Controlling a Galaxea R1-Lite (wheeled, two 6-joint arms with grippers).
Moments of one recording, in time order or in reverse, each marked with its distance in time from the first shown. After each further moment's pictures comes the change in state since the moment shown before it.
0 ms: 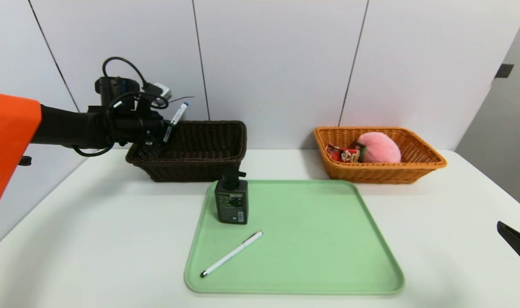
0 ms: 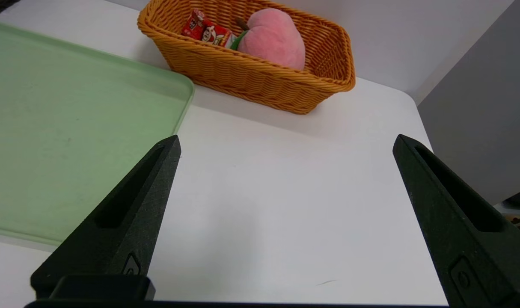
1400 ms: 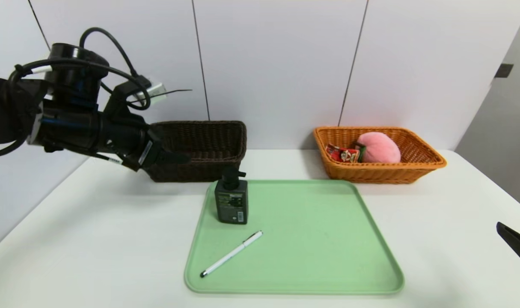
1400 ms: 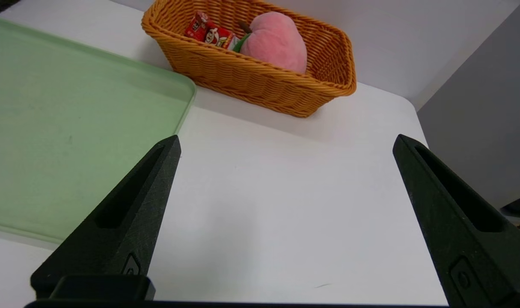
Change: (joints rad) left arm -0.158 -0.504 0.312 0.453 -0.123 0.089; right arm 0.000 -0.004 0.000 -0.003 0.012 -0.020
